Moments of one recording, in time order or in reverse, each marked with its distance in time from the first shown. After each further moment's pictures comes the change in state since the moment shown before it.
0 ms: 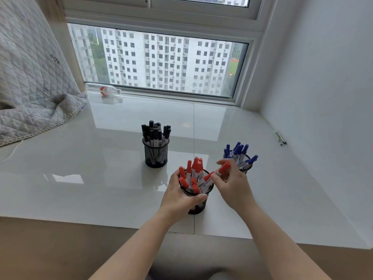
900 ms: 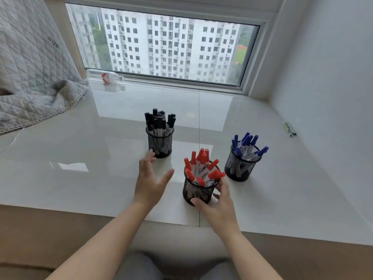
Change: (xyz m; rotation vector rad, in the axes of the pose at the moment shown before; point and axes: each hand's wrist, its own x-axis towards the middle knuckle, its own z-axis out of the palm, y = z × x) left_hand 0.019 -0.042 -0.060 0.271 0.328 0.193; right_hand -0.056 0.038 0.069 0.336 -0.107 0.212
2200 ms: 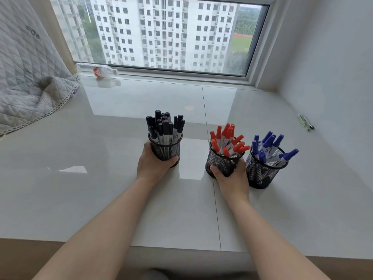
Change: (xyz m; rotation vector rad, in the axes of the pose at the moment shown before) left_hand 0.104 -0.046 0.018 -0.011 -0.037 -0.309; right_hand 0.117 0.026 0.018 -0.208 0.333 0.098
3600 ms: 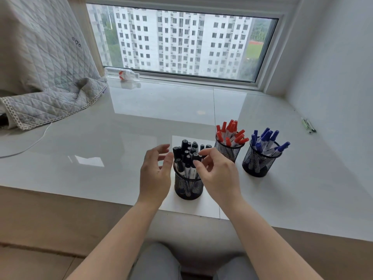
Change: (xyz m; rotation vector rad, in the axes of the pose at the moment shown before) left_hand -0.149 0.050 -0.070 -0.250 0.152 0.258; right_hand -0.109 -0.109 -0.043 -0.077 -0.157 -0.506
